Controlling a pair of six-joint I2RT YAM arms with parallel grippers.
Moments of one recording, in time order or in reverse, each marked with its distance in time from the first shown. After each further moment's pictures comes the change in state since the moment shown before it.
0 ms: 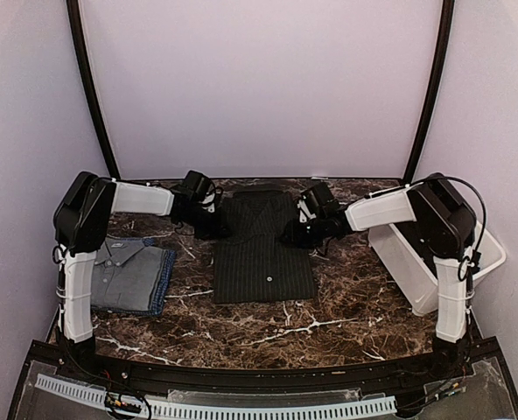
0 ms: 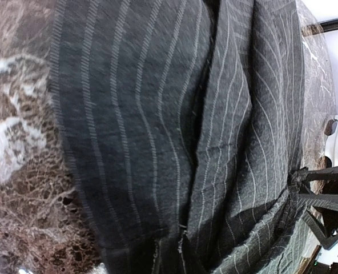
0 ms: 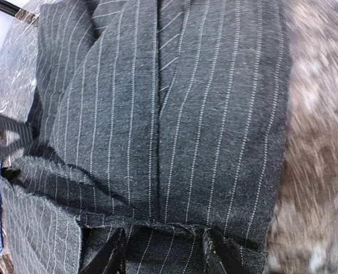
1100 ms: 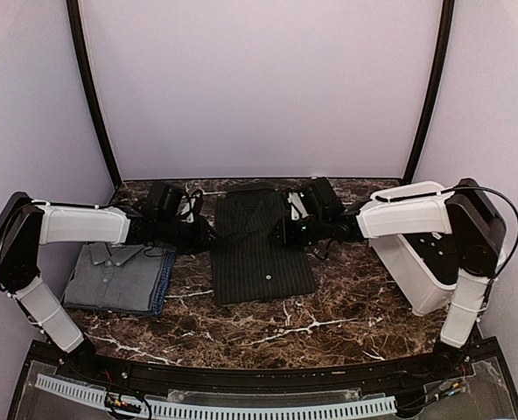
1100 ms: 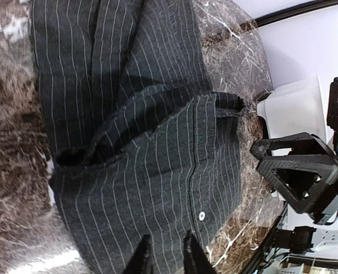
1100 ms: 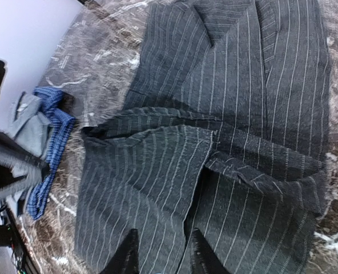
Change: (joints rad) left arm -0.077 -0.552 -0.532 0.203 0.029 -0.171; right arm 0.140 -0.292 -0.169 0.050 0.035 0.011
